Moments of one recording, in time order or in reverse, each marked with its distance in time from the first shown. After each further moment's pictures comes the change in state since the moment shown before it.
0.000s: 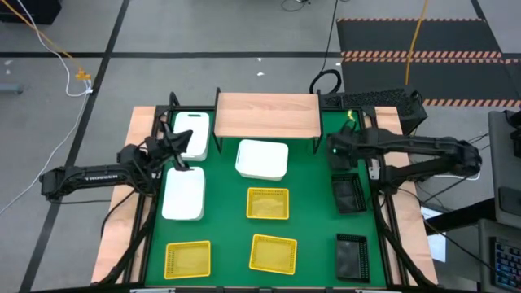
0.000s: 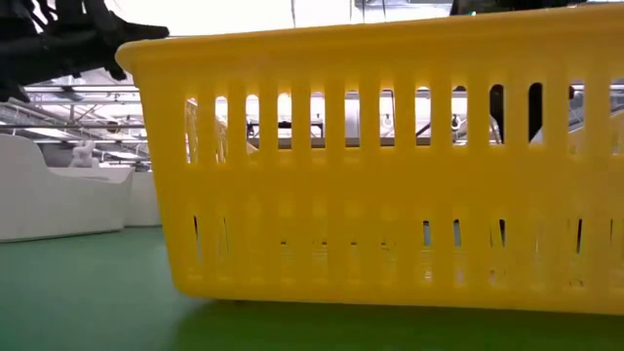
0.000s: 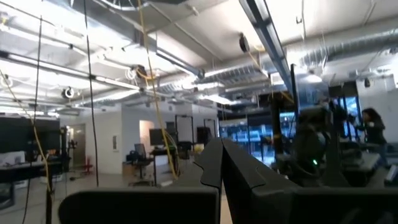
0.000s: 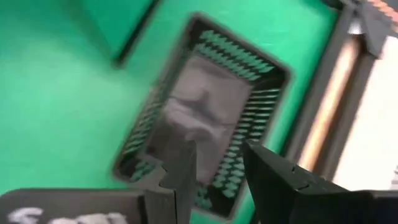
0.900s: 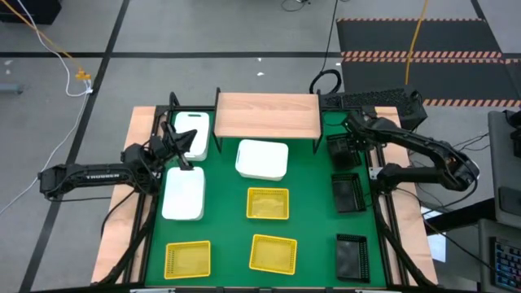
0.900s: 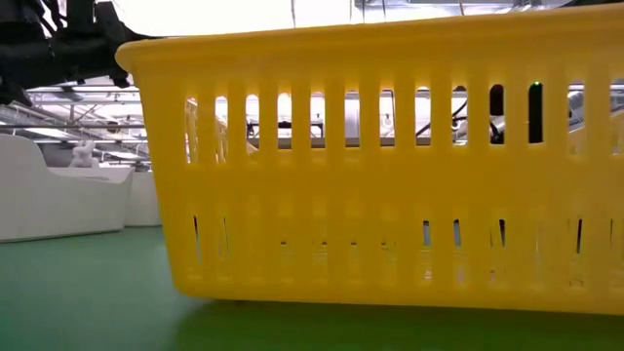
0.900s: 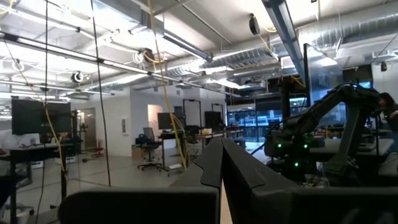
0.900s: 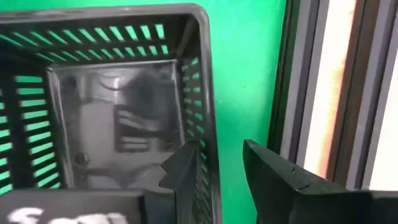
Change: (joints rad) left arm 0.000 0.067 0.000 0.014 -0.048 -0.005; right arm -0.570 0.000 -0.257 0.318 -0.239 -0.179
